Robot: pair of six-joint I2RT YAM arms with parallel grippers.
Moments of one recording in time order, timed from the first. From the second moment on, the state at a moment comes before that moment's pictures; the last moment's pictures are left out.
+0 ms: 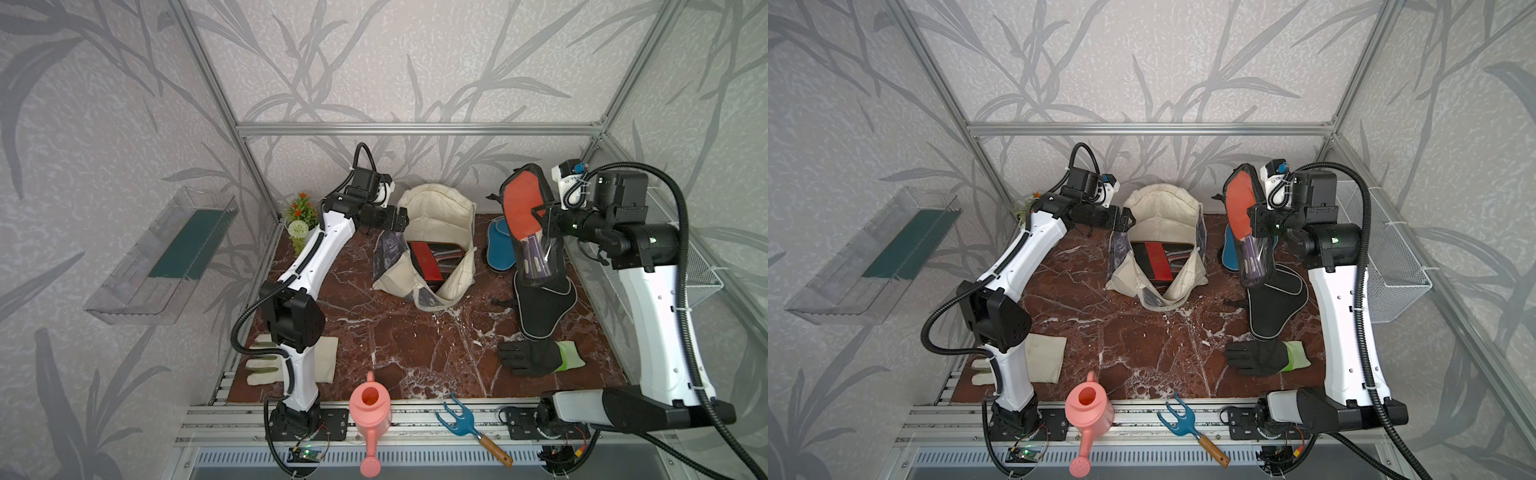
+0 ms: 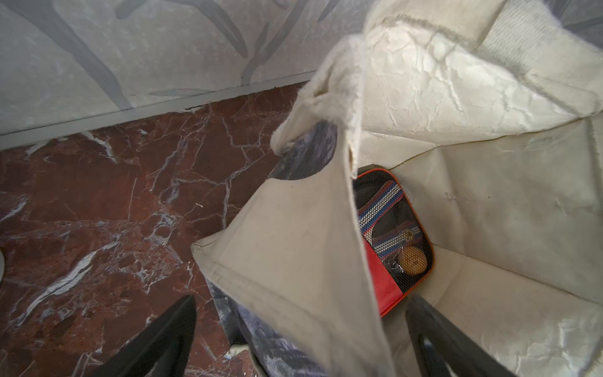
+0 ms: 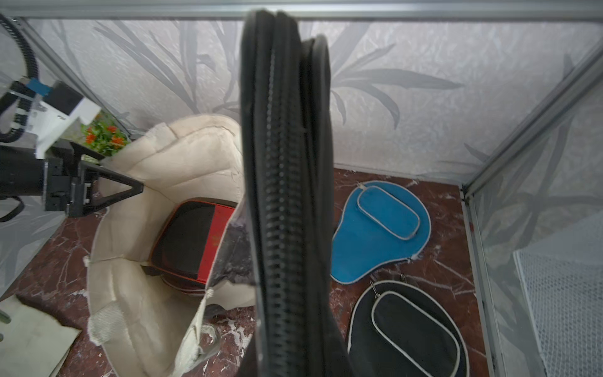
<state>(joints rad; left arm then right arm) -0.34 1.96 2.07 -0.92 0.22 -0.14 0.05 1.37 1.85 -1.03 -0.22 0.00</state>
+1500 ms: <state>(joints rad) -0.14 1.76 1.88 -0.97 0.15 0.12 0.08 2.08 1.49 -0.07 -0.53 0.58</state>
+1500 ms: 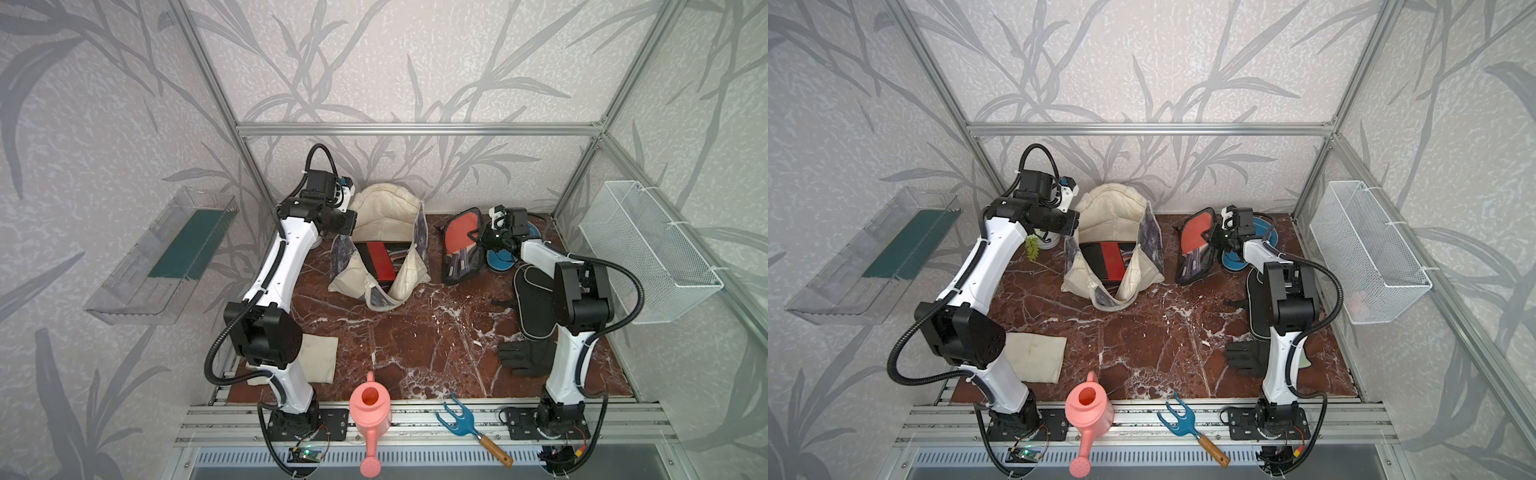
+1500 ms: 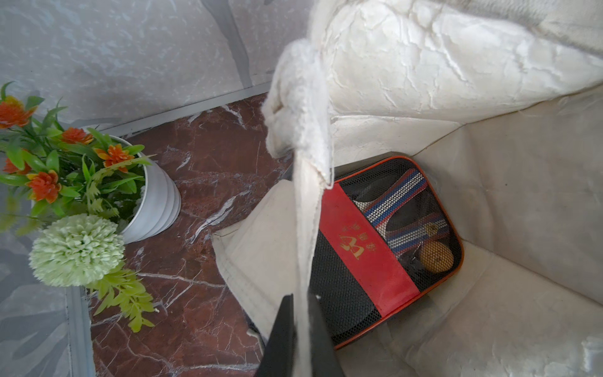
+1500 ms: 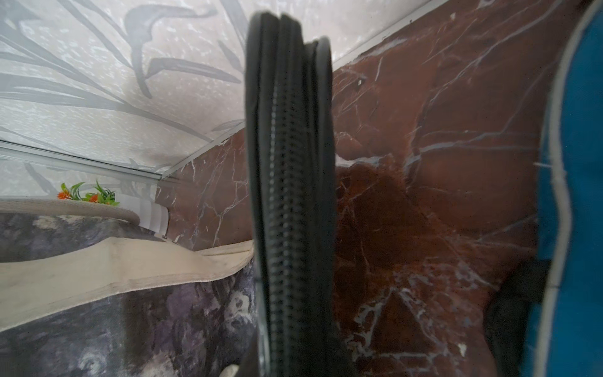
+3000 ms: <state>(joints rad) -0.15 1.70 1.75 -0.85 0.24 0.10 -0.01 2.33 1.81 -0.47 -0.44 0.35</state>
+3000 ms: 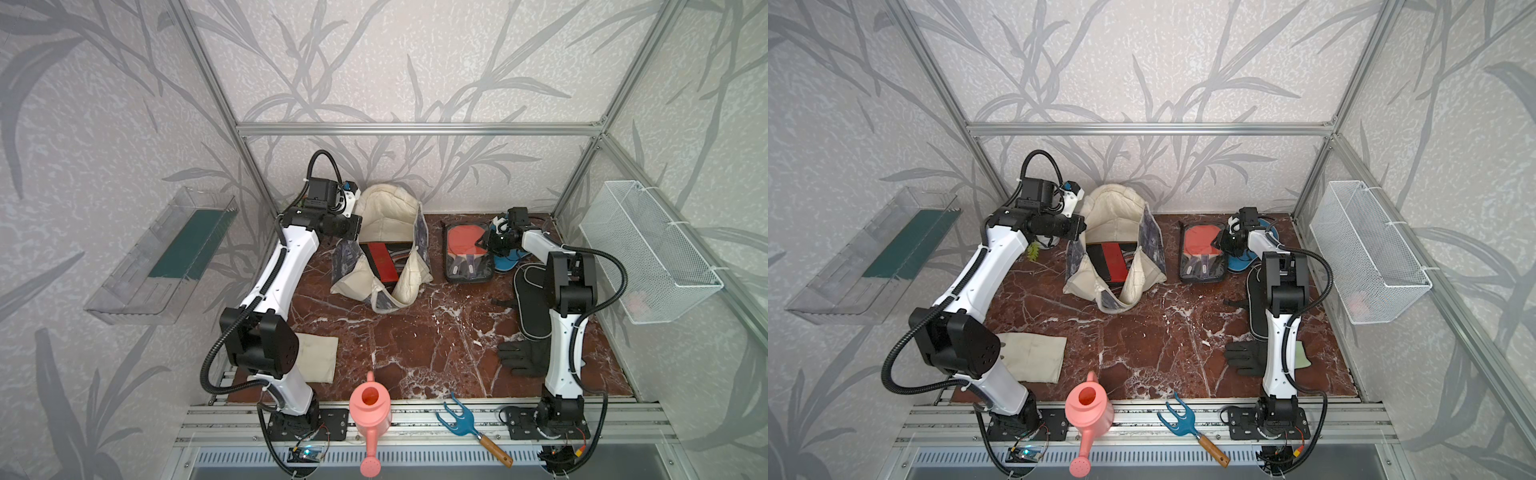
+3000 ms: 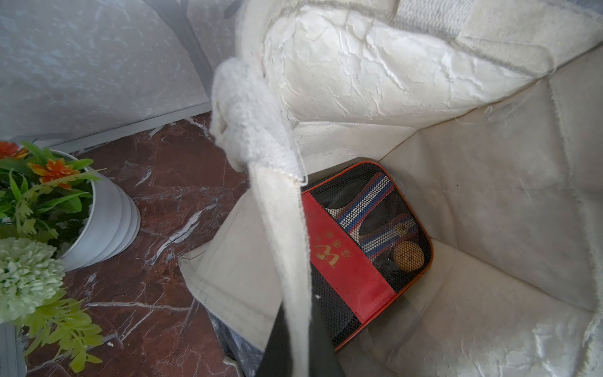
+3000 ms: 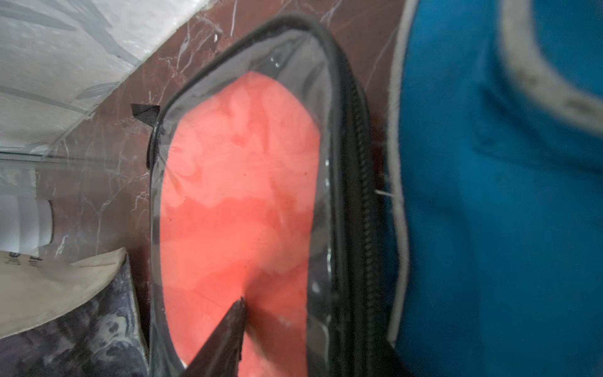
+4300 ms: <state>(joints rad) -0.16 1.70 1.75 -0.85 0.27 0.11 0.05 2.08 1.74 -0.62 -0.32 0.22</state>
